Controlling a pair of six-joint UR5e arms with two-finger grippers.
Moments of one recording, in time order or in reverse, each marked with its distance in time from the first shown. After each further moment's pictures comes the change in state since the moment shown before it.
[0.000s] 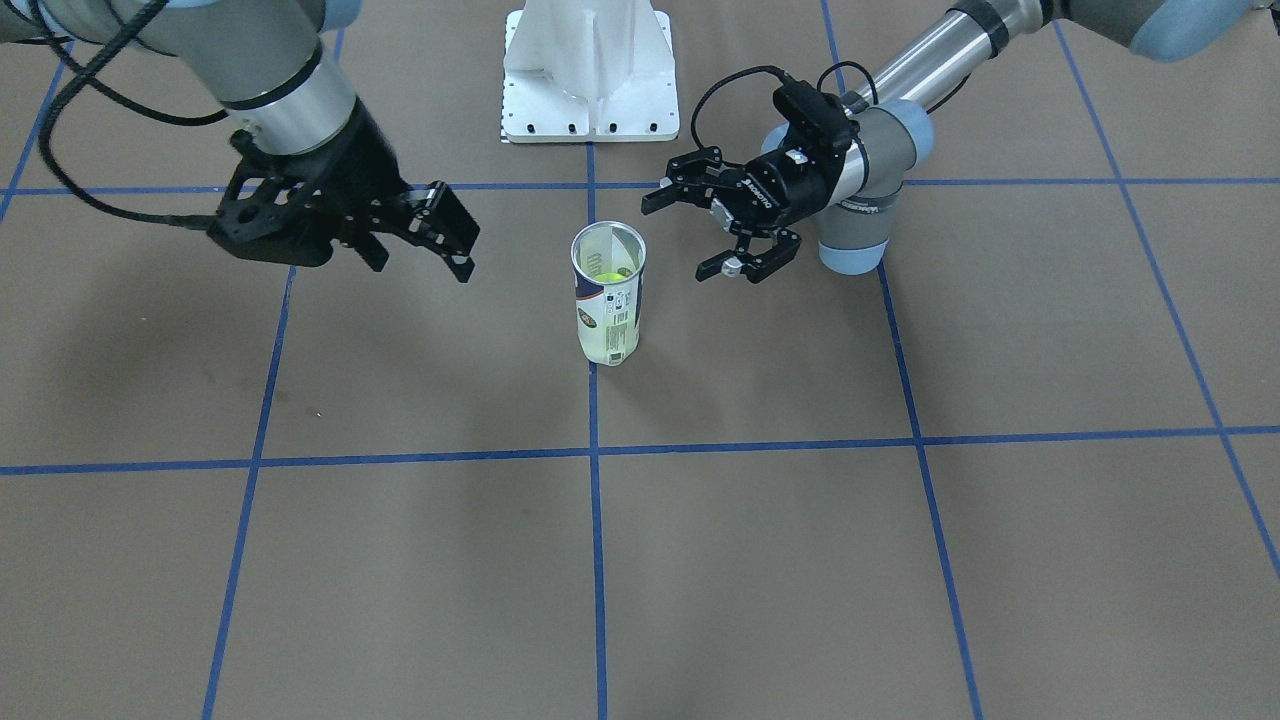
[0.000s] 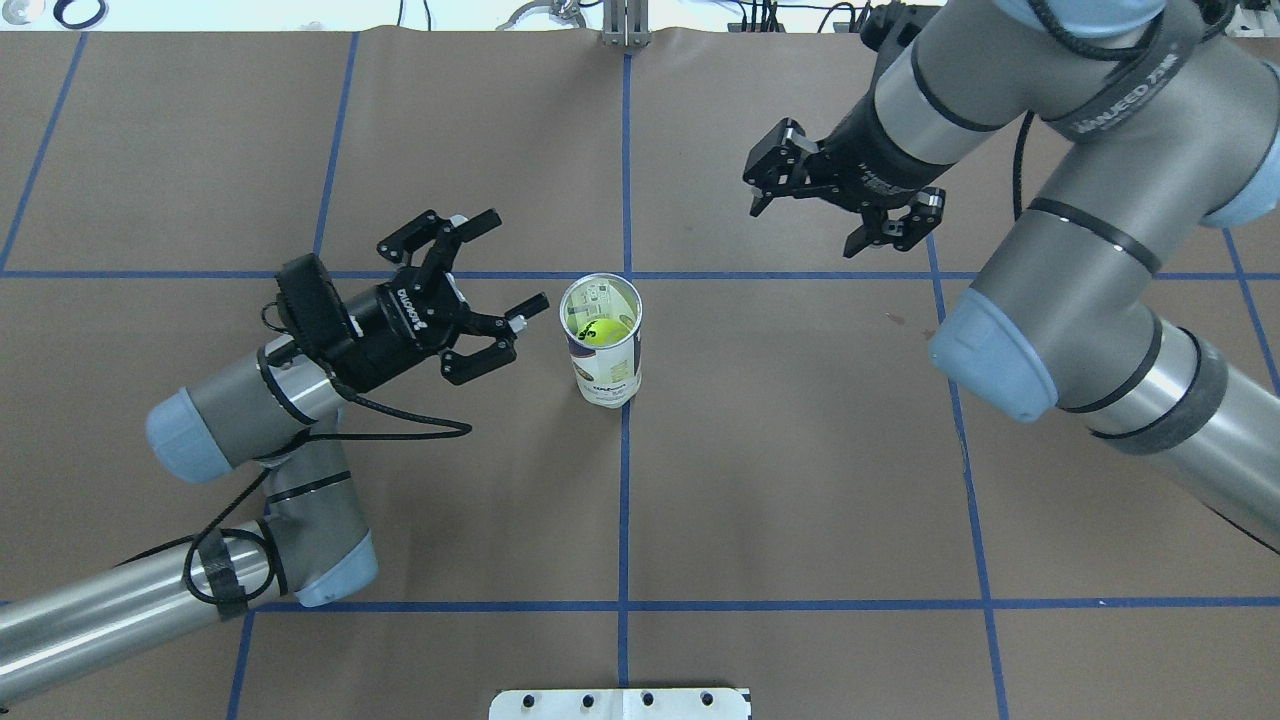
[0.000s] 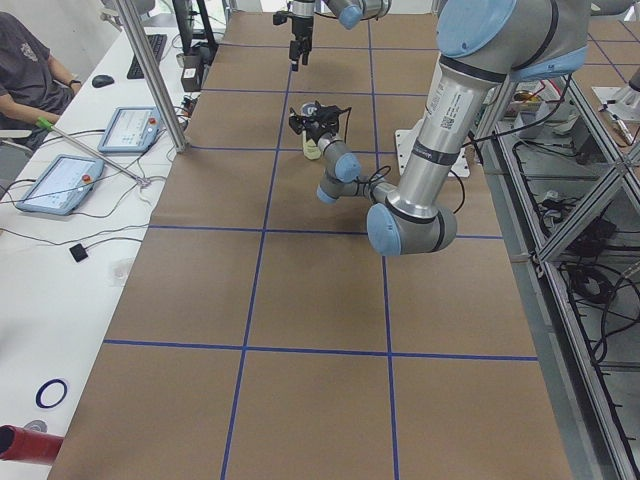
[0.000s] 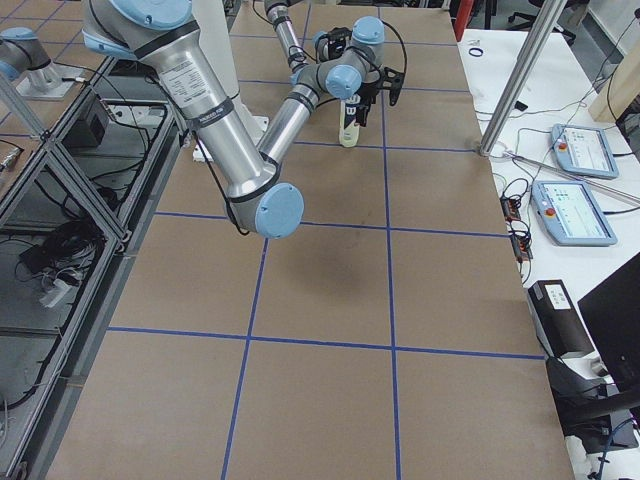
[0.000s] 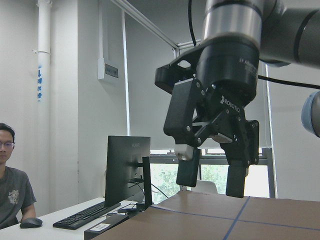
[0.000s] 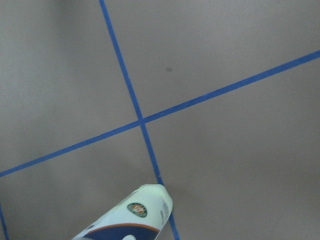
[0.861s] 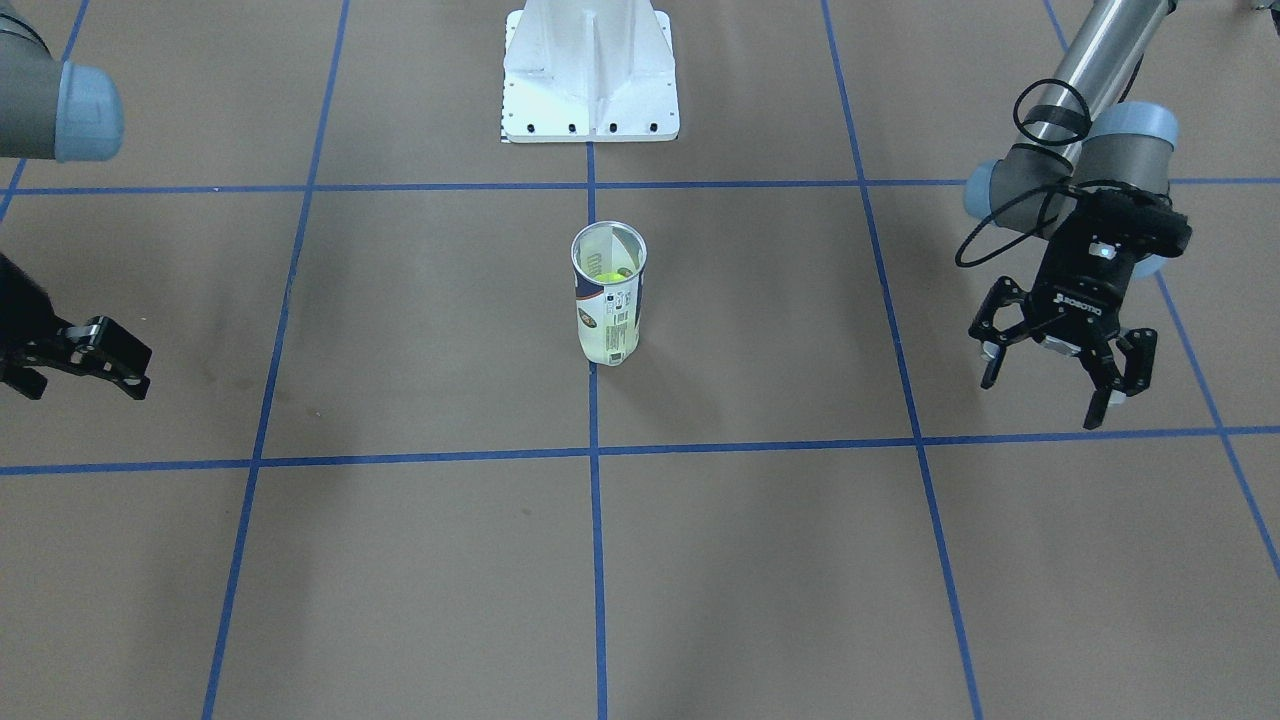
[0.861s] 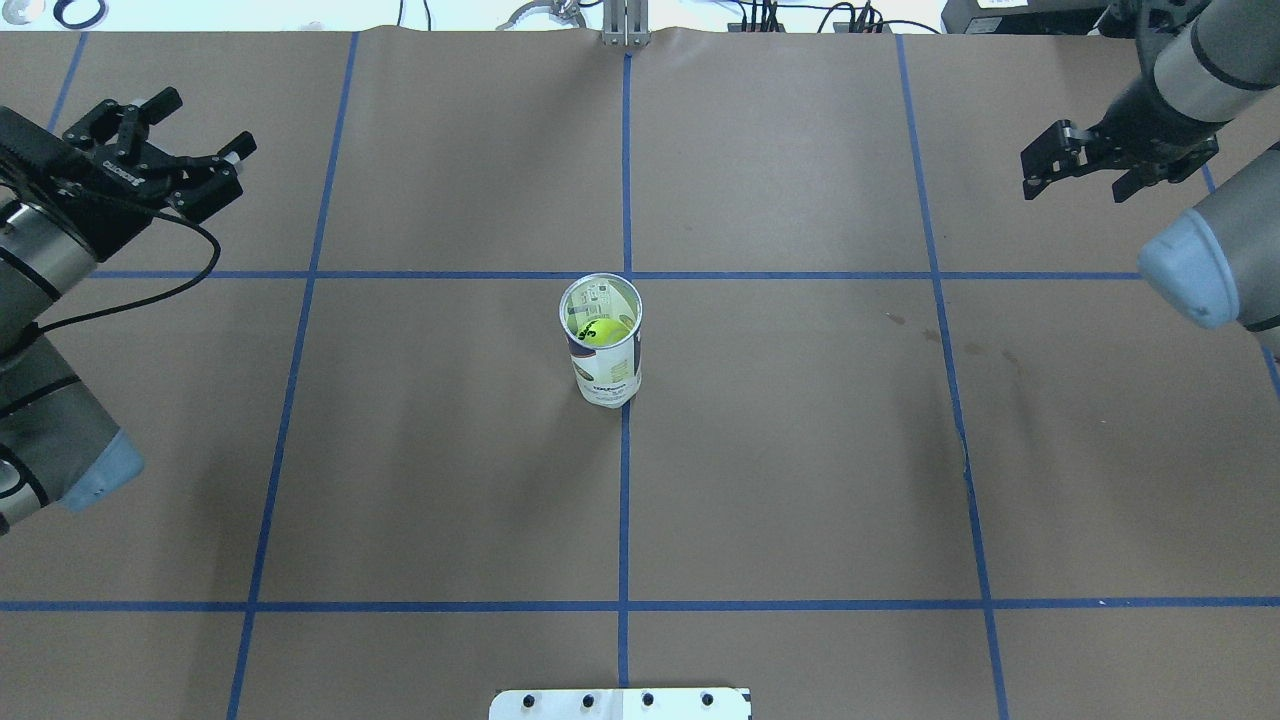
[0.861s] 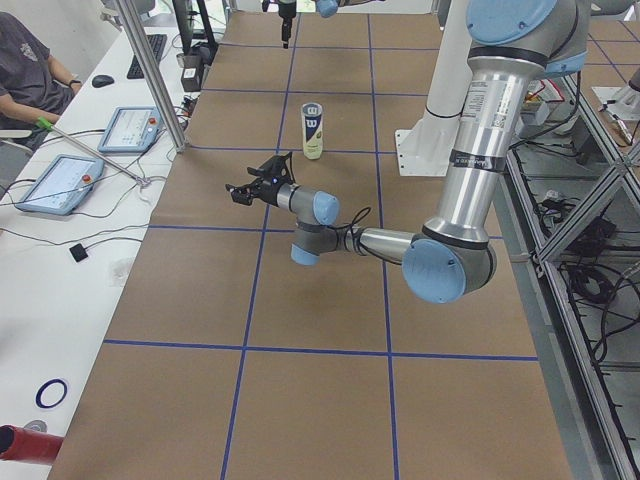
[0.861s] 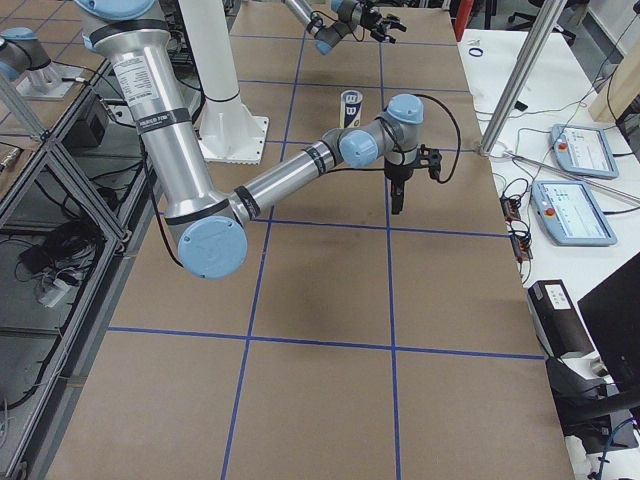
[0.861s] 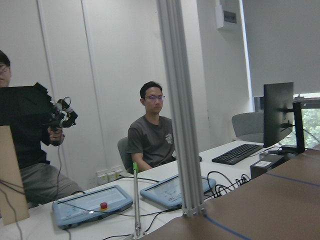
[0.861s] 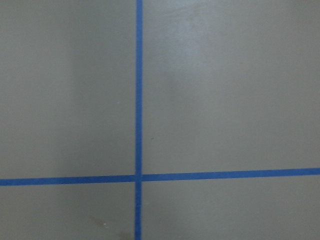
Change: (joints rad) left arm -0.348 0.278 -0.038 0.376 0.050 -0.306; right arm 0.268 -0.235 -0.171 0.012 0.006 -0.697
